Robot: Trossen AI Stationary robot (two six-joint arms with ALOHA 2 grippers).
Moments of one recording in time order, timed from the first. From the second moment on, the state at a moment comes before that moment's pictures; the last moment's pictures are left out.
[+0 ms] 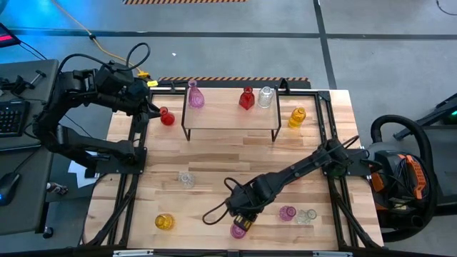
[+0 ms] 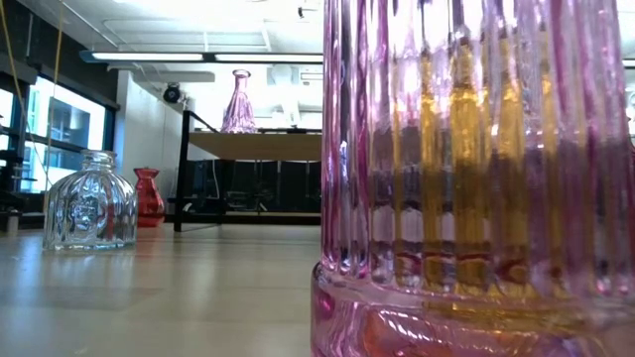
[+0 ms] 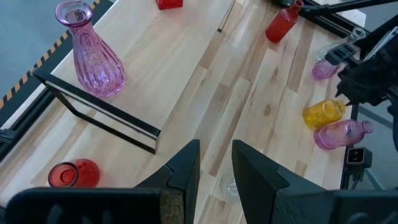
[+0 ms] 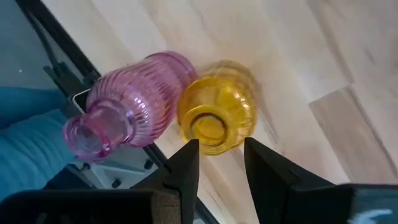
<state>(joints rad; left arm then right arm) 0.36 1.09 1.75 -1.50 0.10 -0.18 0.46 2.10 1.93 -1.18 -0.20 1.07</state>
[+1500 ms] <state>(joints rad) 0.36 1.09 1.75 -1.50 0.09 -0.18 0.42 2.10 1.78 -1.15 -0.23 1.12</state>
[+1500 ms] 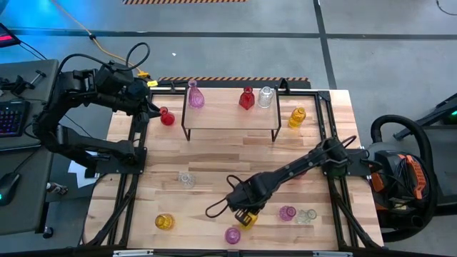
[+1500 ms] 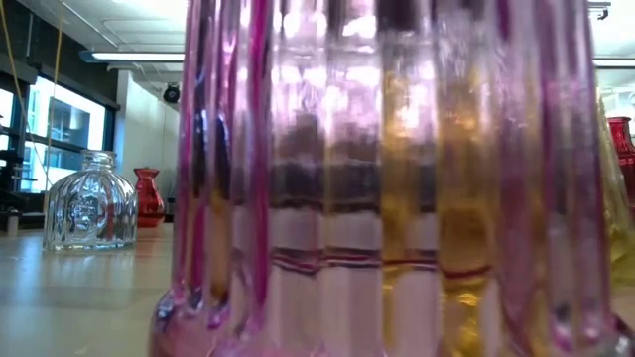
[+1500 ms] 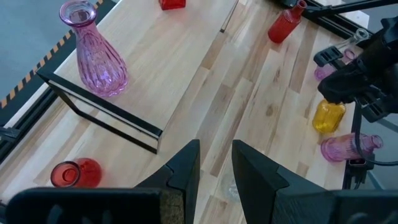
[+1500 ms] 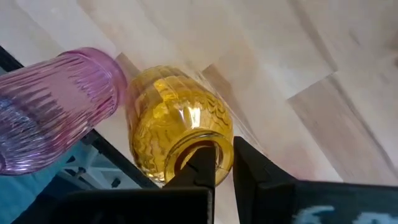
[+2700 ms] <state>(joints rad) 0.36 1.09 1.75 -1.50 0.07 -0.18 0.14 2.00 2.31 -1.47 0.11 0.64</state>
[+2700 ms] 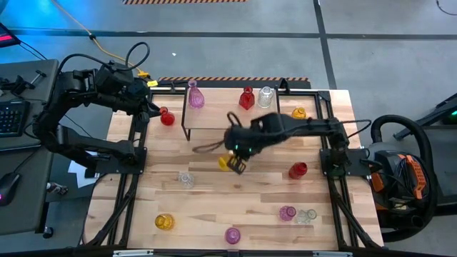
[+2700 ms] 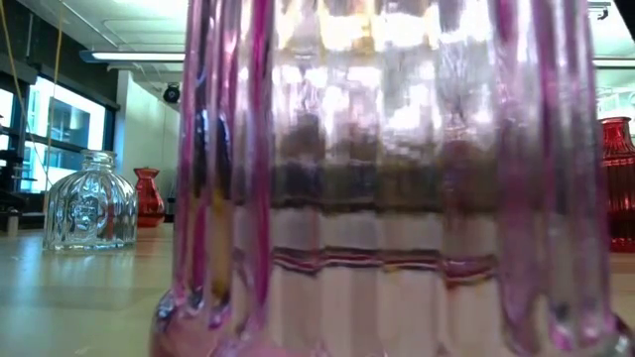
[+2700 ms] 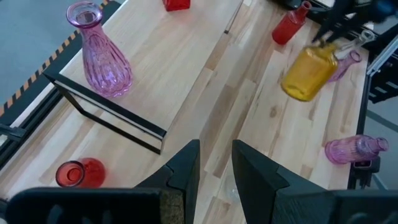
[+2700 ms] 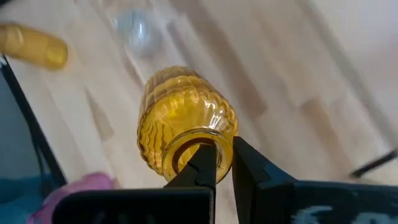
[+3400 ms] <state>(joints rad) 0.36 1.09 1.75 -1.50 0.07 -0.28 -0.22 1.99 2.36 -1.26 0.11 0.00</state>
